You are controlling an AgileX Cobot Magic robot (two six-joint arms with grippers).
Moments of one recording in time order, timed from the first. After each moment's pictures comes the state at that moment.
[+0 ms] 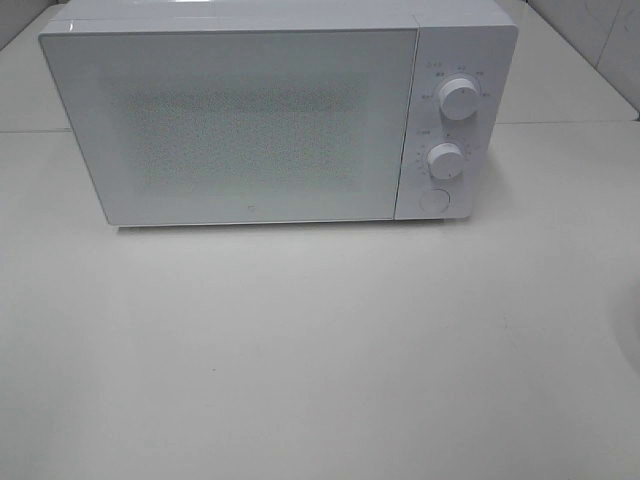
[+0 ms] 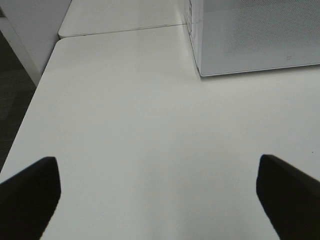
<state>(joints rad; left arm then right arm) 0.06 0.00 -0.50 -0.09 1.04 0.18 0.04 0.00 -0.49 -0.03 0.97 -0.01</state>
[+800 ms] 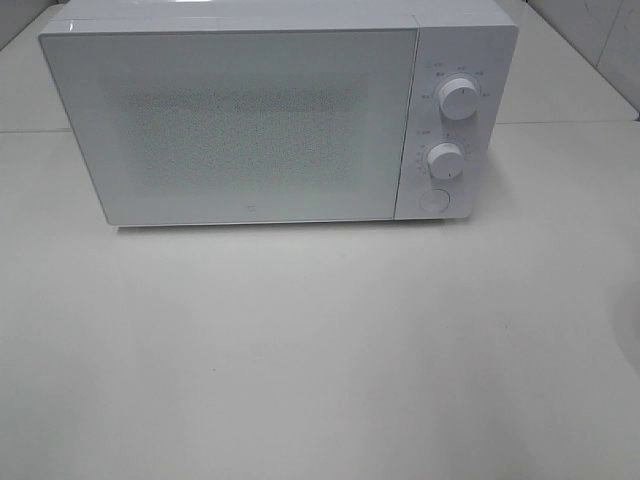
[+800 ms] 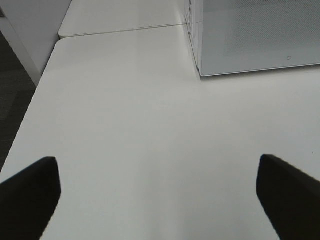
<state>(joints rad) 0.06 0.00 -0.50 -0.09 1.04 0.18 0.04 0.53 -0.52 -0.03 -0.01 -0.07</state>
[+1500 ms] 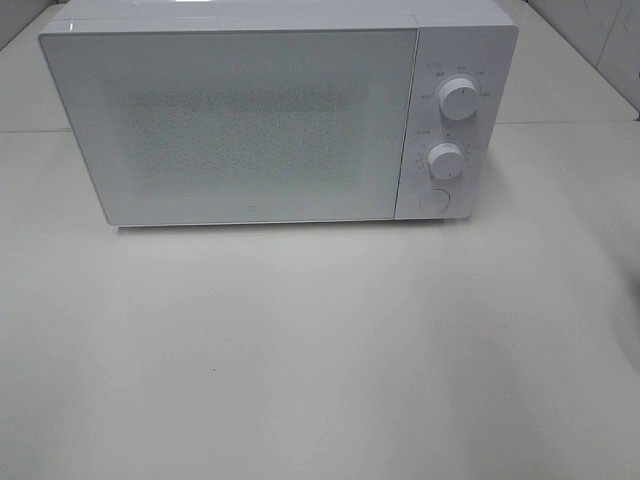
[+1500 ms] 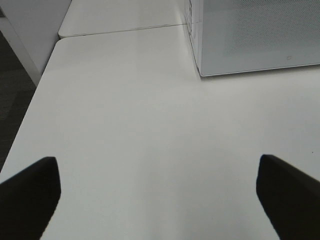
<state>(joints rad) 0.06 0.00 -0.50 -0.09 1.04 0.18 0.04 1.04 -0.41 -0.09 -0.64 -0.07</state>
